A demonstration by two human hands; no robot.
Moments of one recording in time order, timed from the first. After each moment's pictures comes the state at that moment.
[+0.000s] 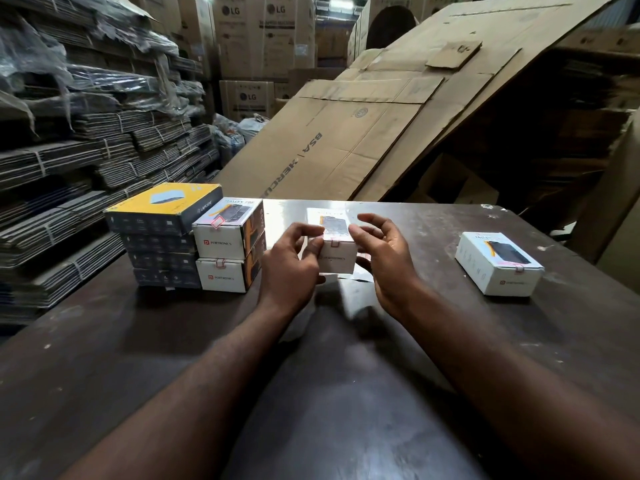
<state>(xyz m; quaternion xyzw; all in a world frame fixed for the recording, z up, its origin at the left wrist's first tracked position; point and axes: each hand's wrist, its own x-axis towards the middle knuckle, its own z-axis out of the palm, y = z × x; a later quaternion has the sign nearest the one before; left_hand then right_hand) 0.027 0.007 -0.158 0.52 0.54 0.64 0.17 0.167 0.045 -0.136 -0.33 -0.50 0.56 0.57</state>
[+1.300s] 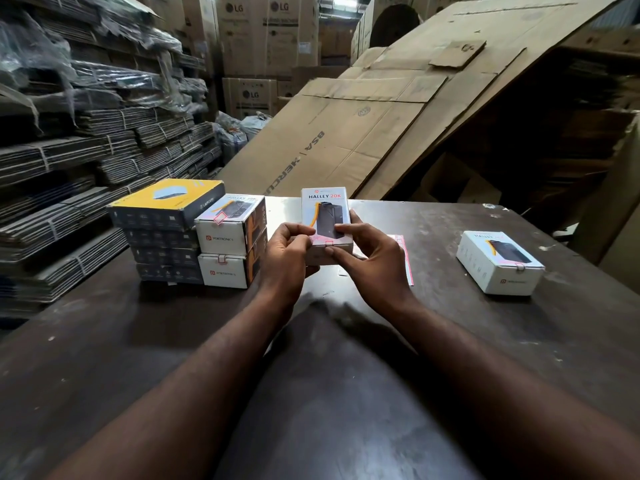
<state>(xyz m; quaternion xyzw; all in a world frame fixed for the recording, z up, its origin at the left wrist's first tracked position) 0.035 -0.013 -0.134 0.38 0.51 0.68 0.36 0.162 0.046 -0.163 -0.27 -0.68 0.35 0.58</state>
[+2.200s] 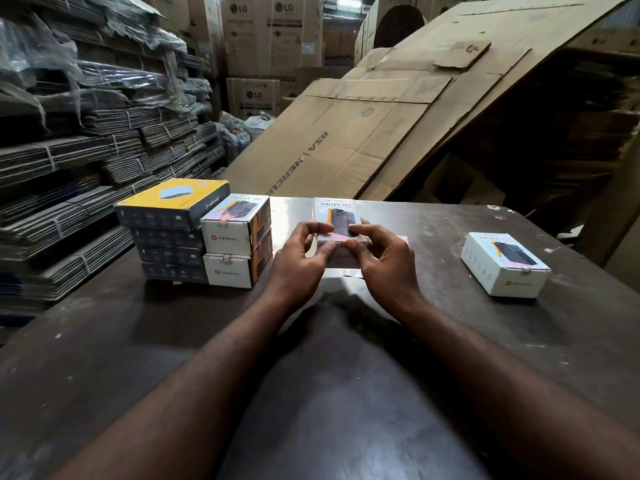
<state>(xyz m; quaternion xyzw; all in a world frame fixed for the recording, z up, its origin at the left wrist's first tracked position) 0.026 -0.007 -0.145 0.55 0.56 0.57 0.24 0.169 0.053 -0.161 -0.34 -0.69 0.27 0.57</state>
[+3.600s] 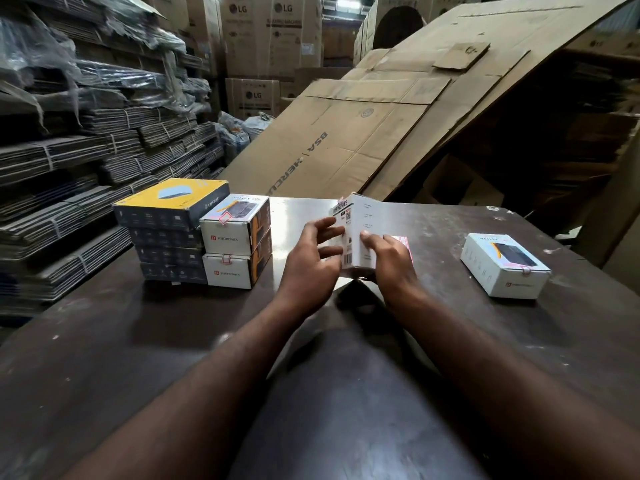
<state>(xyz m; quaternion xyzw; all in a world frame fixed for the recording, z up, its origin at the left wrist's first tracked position) 0.042 -0.010 -0.142 0.56 0.51 0.59 0.28 0.166 0.047 -0.145 -0.44 -0.52 0.52 0.51</state>
